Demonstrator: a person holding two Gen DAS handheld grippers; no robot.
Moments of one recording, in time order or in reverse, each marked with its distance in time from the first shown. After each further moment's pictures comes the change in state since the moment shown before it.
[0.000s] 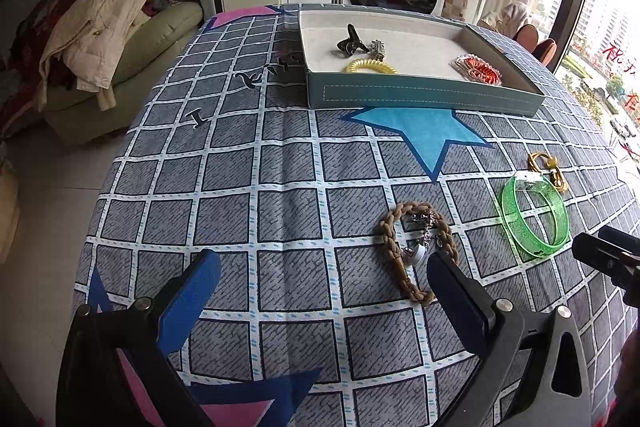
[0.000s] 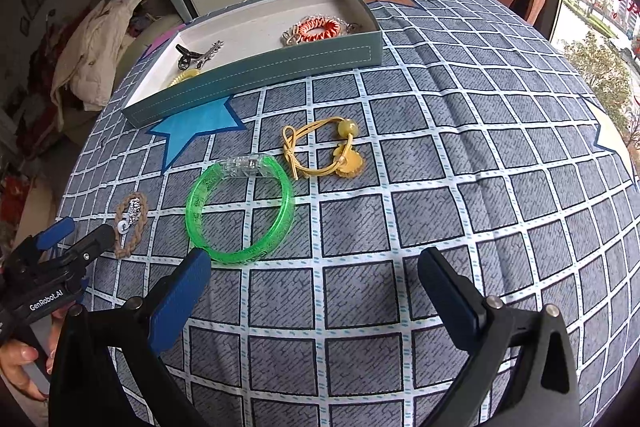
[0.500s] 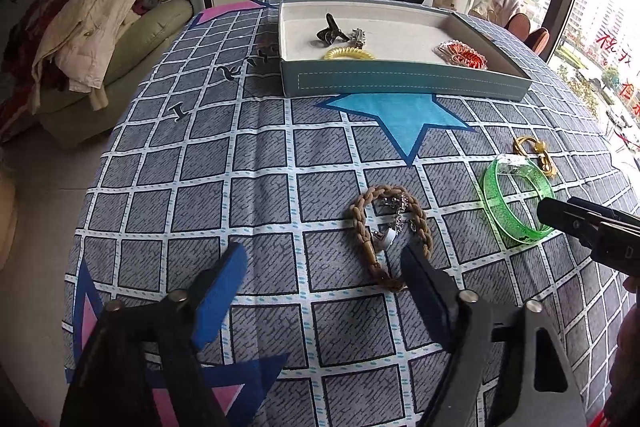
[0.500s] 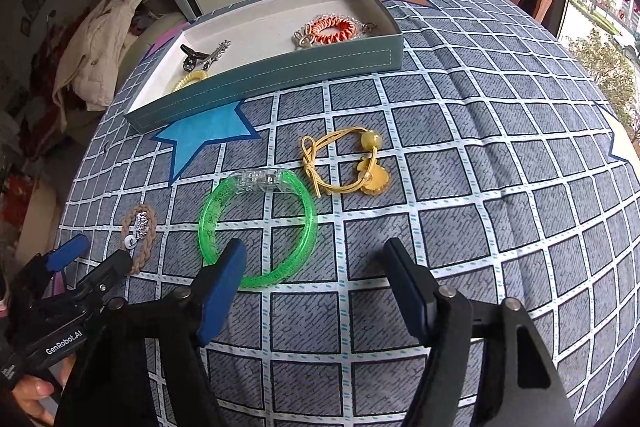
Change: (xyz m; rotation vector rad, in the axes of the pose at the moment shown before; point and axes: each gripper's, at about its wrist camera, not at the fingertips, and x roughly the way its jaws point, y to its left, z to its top) left arm 0.002 -0.016 -0.005 0.026 0.040 -0.012; right arm 0.013 0.016 0.015 -0.012 0.017 0.012
